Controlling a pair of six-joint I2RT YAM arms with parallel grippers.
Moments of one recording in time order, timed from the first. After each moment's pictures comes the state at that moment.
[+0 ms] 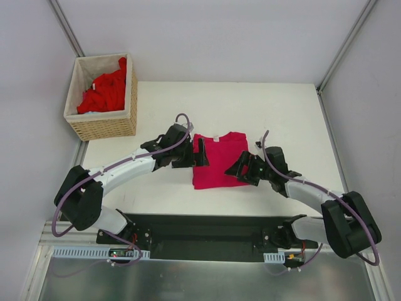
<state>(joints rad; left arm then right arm) -0.69 1.43 0.93 -0.36 0.15 -0.69 0.43 1.23 0.40 0.14 -0.47 0.79</state>
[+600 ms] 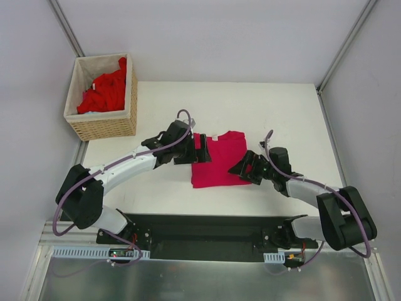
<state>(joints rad) -0.69 1.44 0.97 -0.35 0.15 -0.69 0.32 1.27 0.36 0.21 -0.54 0.74</state>
